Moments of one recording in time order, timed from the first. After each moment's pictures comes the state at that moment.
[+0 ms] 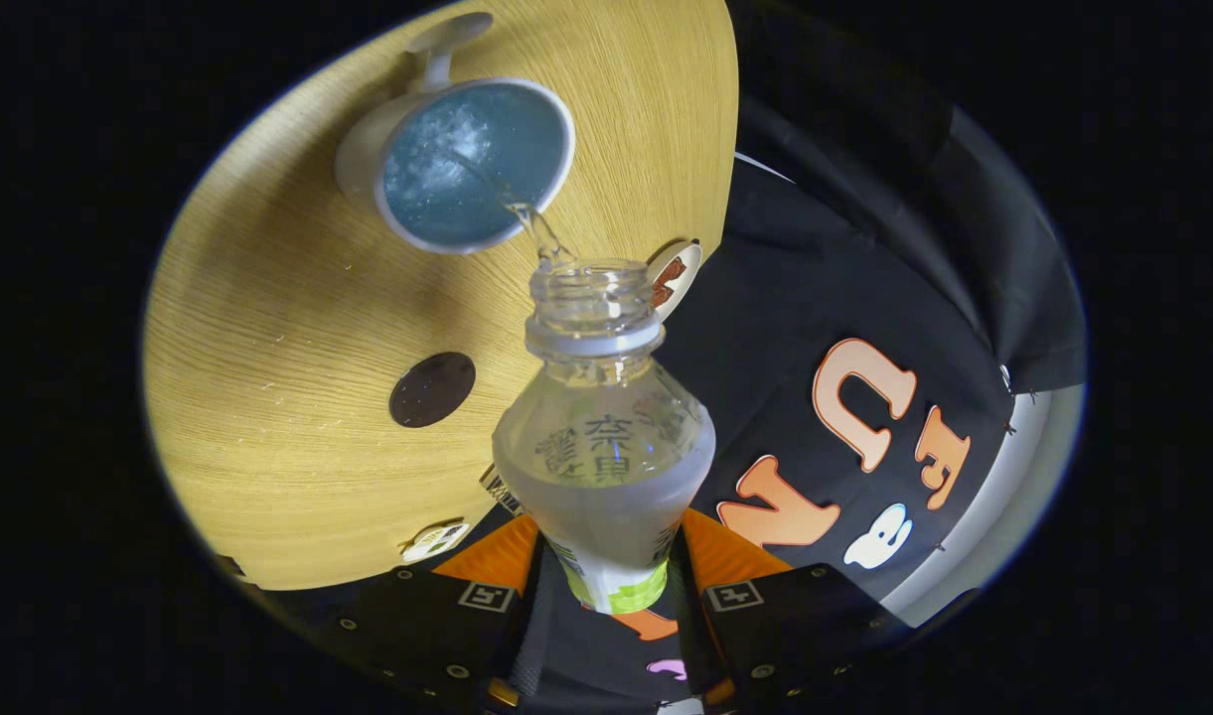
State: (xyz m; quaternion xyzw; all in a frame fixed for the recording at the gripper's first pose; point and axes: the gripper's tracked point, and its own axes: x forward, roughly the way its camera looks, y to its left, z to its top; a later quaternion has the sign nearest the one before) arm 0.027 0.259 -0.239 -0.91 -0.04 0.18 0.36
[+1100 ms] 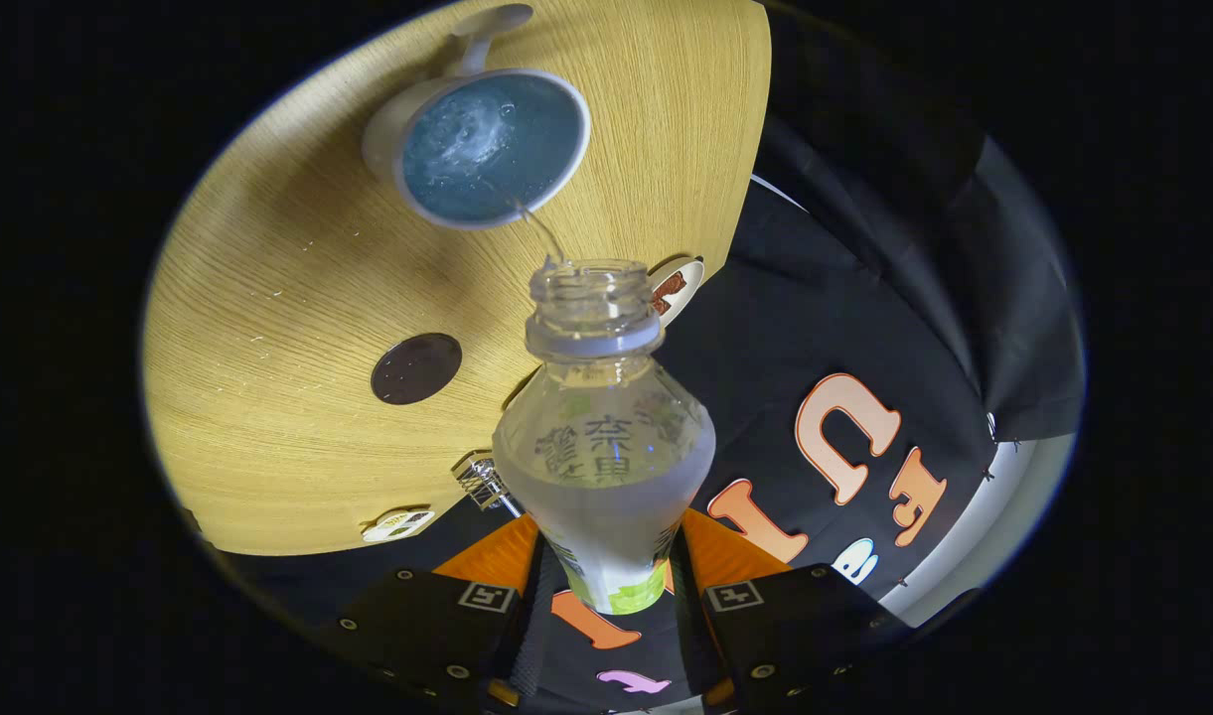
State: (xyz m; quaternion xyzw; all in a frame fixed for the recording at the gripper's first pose) arm 0.033 0.277 -0.228 -0.93 -0.07 0.19 0.31
